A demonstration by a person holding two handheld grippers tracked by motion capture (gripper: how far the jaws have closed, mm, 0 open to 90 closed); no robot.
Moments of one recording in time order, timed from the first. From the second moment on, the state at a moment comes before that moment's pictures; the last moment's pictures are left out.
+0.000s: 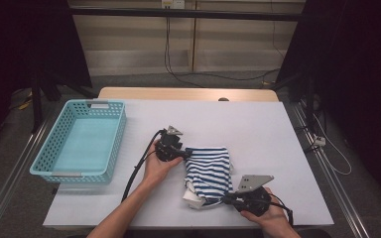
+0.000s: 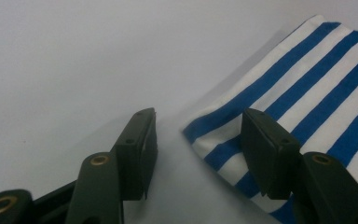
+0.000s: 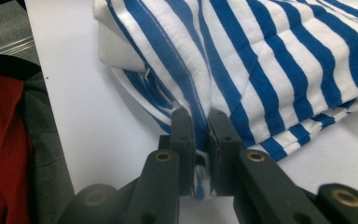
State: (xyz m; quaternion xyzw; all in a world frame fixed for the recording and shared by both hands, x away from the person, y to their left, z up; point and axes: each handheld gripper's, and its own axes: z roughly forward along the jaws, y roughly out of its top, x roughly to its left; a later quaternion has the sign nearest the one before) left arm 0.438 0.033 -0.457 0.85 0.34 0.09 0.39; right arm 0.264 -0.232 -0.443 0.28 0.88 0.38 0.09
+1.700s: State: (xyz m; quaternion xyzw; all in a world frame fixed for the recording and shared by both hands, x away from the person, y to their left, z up) left arm 0.437 0.038 -0.438 0.78 0.37 0.04 0.49; right arm 0.260 -0.225 -0.430 0.28 0.85 0.45 0.07
